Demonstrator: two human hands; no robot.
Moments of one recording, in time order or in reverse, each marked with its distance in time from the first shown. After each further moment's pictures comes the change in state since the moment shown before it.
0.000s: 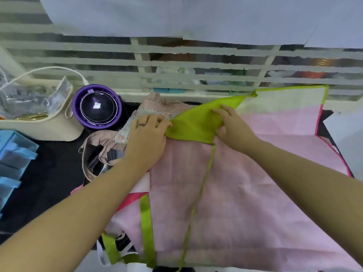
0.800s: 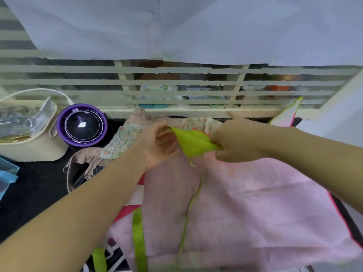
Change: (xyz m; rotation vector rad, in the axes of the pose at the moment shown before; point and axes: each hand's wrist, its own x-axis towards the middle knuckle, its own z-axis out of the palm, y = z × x) left_hand 0.053 0.050 -0.037 -1.974 -0.499 -1.255; right_hand -0.058 -0.077 -0.115 -0.707 -0.439 -0.250
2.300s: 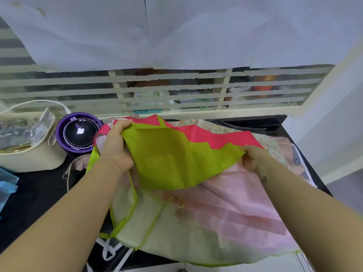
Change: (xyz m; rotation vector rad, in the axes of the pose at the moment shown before) left_hand -0.027 0.021 -0.030 -0.016 0.027 0.299; right_hand 0.012 0.046 0.147 2.230 0.541 1.163
